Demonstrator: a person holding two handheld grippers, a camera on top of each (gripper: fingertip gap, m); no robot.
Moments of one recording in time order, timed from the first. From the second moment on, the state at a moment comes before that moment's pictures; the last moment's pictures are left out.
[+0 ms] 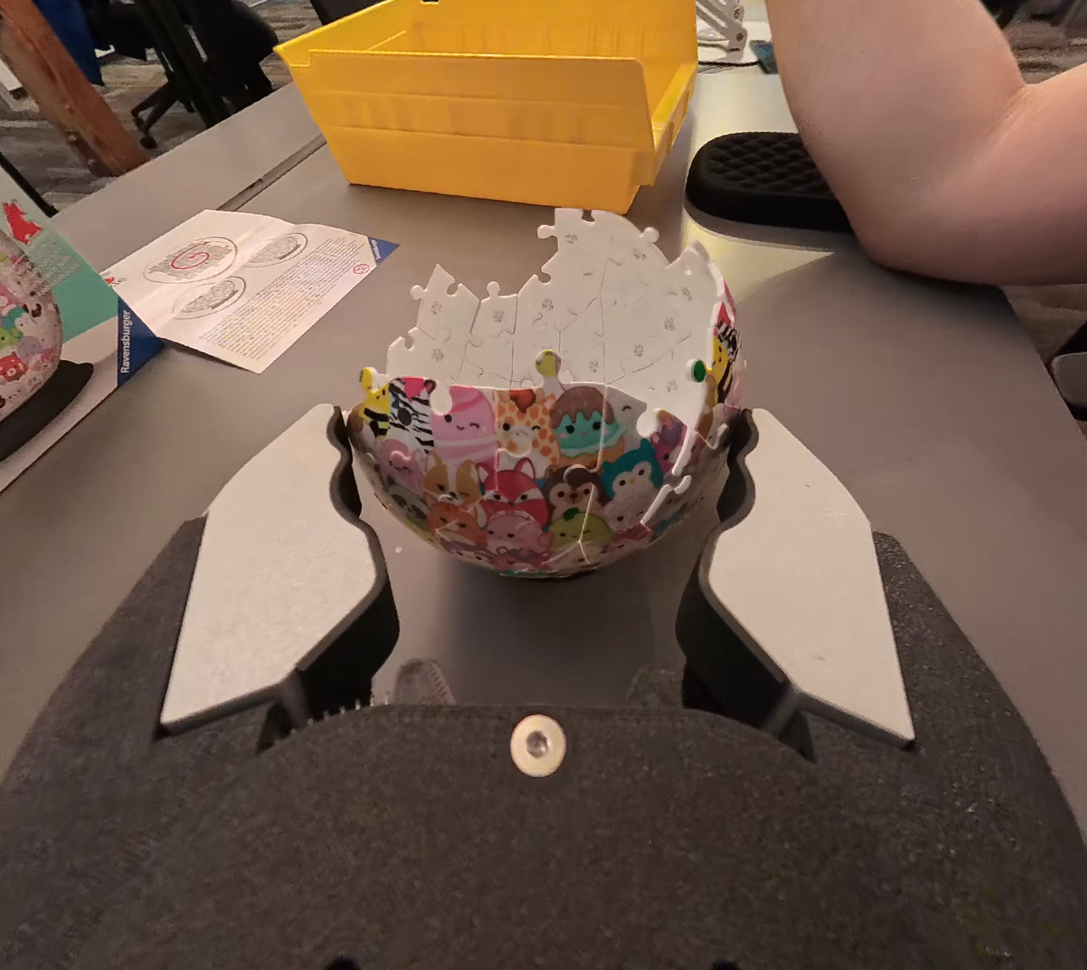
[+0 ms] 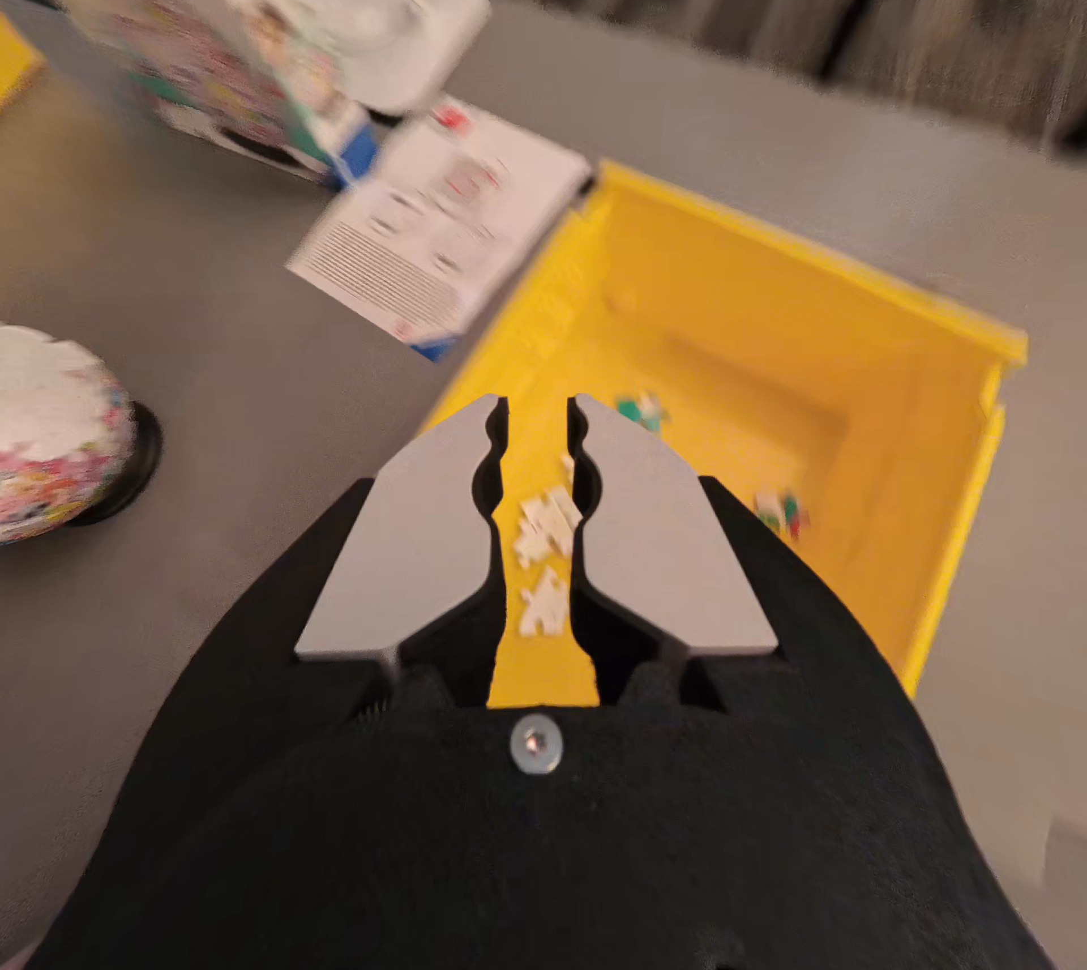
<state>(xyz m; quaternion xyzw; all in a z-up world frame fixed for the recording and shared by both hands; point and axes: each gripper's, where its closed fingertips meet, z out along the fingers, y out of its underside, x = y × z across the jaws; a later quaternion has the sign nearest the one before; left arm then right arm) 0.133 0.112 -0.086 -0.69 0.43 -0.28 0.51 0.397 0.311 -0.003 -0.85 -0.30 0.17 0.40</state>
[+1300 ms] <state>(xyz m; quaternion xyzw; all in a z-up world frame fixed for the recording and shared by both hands) 0.097 0.109 -0.079 -0.72 0.40 -0.27 0.50 0.098 0.178 -0.062 -0.59 -0.76 0.11 0.27</state>
